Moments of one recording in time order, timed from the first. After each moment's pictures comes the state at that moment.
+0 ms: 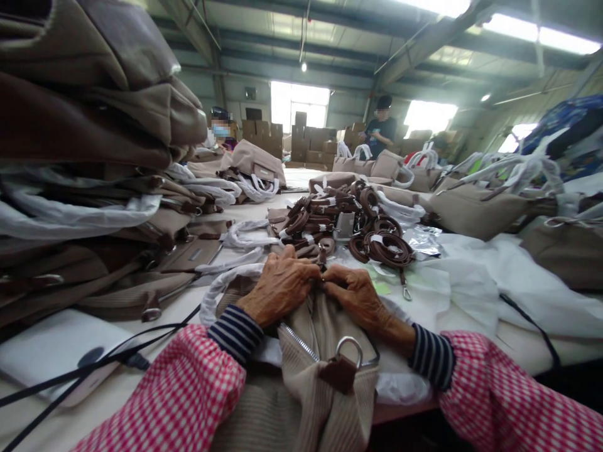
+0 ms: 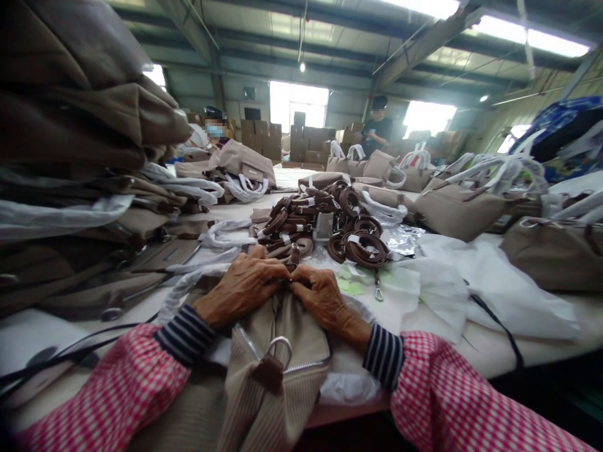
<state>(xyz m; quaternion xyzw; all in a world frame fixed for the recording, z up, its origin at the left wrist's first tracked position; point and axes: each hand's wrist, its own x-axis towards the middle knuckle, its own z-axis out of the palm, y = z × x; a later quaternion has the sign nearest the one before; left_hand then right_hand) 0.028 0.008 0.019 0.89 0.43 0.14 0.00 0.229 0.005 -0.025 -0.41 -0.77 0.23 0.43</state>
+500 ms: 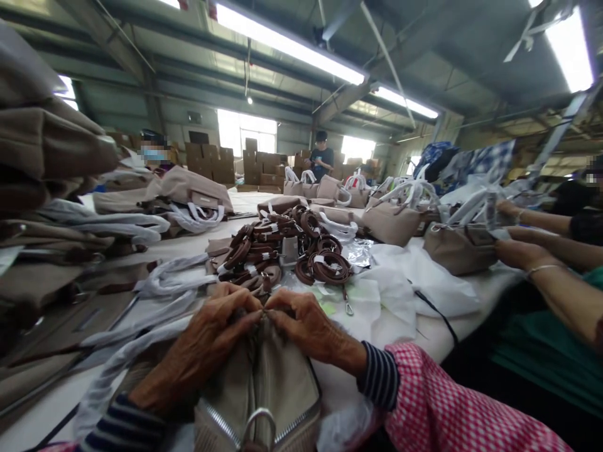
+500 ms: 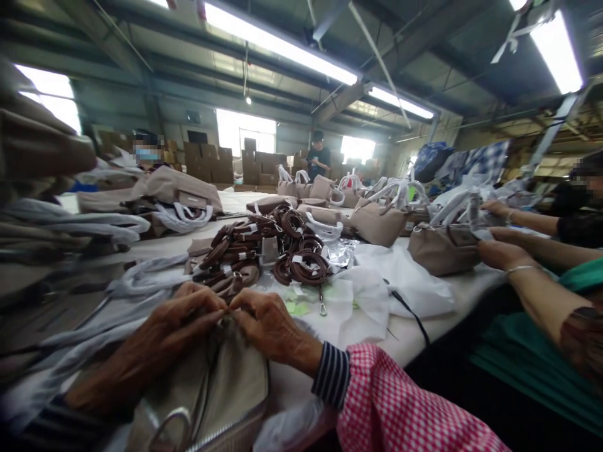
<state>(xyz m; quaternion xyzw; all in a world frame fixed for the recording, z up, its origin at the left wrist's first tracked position) 0.022 0.010 0.019 0.83 0.40 0.31 0.22 0.238 -0.009 0.003 -0.41 -0.78 0.22 0.42</state>
